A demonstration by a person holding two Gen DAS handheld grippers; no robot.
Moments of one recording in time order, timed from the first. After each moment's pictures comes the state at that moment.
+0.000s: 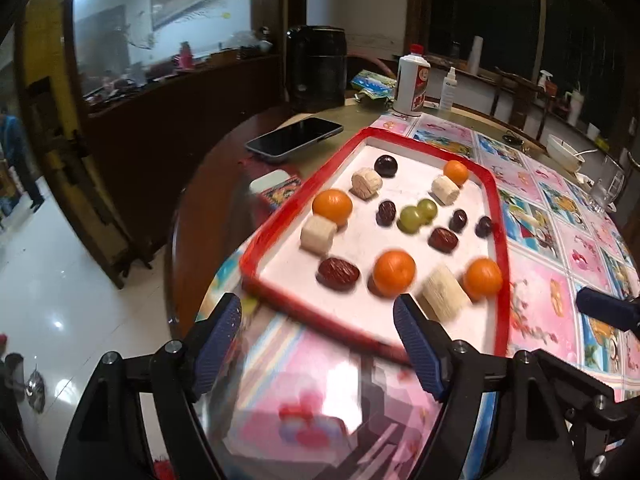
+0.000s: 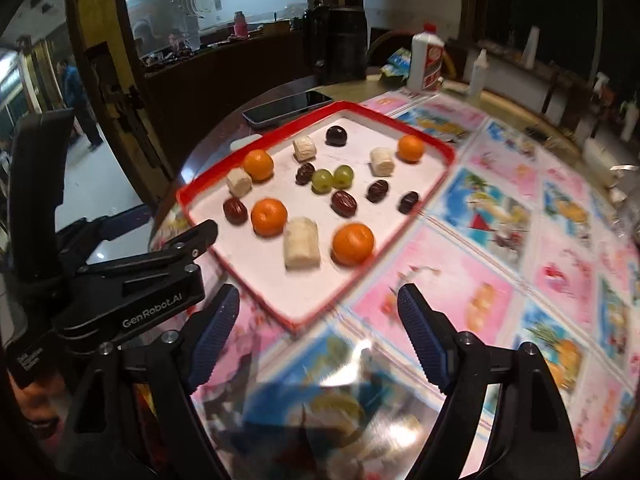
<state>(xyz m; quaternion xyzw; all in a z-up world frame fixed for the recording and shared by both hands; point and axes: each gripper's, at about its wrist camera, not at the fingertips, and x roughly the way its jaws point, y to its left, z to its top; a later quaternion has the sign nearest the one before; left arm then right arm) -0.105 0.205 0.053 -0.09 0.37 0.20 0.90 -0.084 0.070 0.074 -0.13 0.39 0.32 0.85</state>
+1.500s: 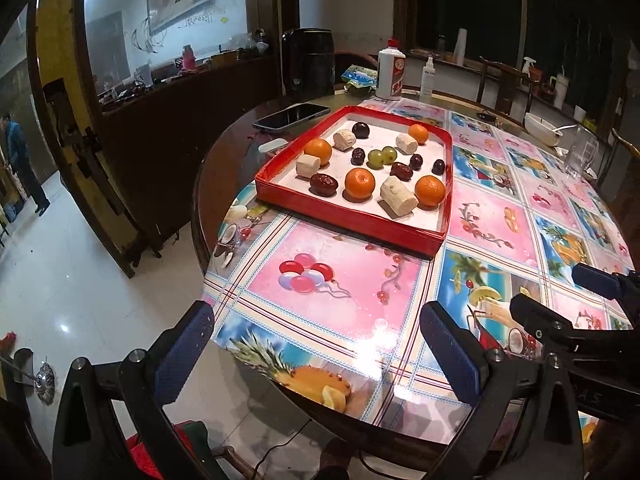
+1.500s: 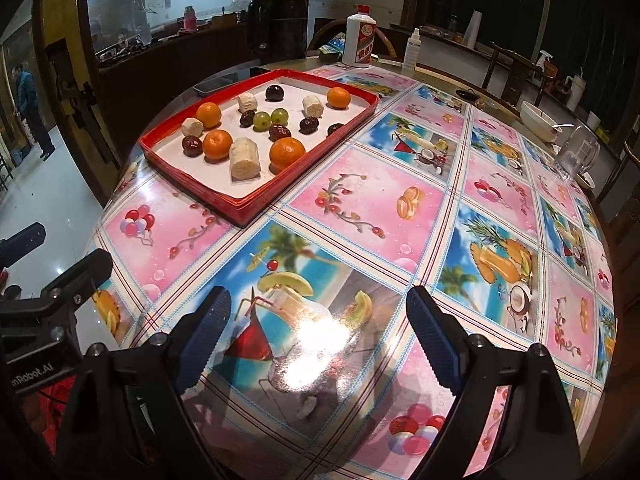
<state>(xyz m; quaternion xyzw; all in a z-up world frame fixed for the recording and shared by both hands) -0.194 0.153 0.058 -0.07 0.38 0.18 0.90 -0.137 0.016 0.049 -0.13 0.41 0.22 0.88</state>
